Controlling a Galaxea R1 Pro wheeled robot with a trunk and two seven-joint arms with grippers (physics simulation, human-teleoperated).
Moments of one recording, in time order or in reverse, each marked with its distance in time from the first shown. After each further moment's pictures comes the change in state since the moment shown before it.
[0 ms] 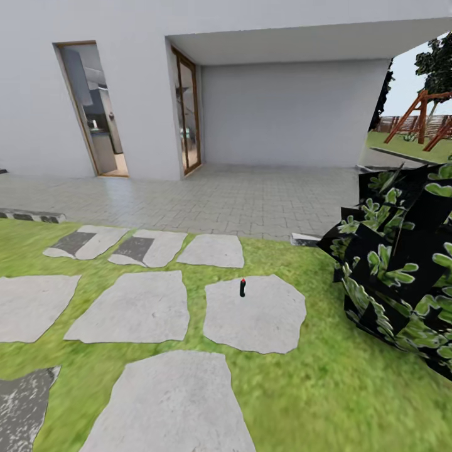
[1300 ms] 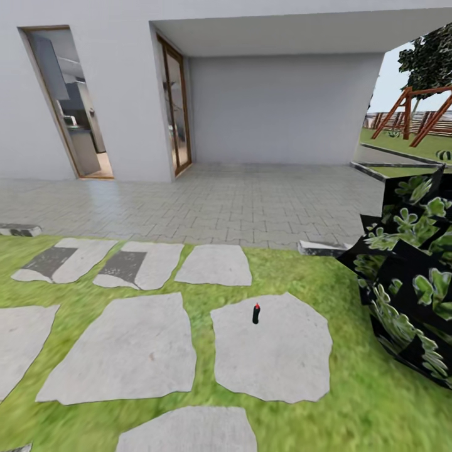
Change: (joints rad) left arm 0.000 -0.002 -0.001 0.000 -0.008 0.000 0.000; right arm 0.000 -0.001 -0.001 -0.001 0.000 0.000 0.000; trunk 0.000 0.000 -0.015
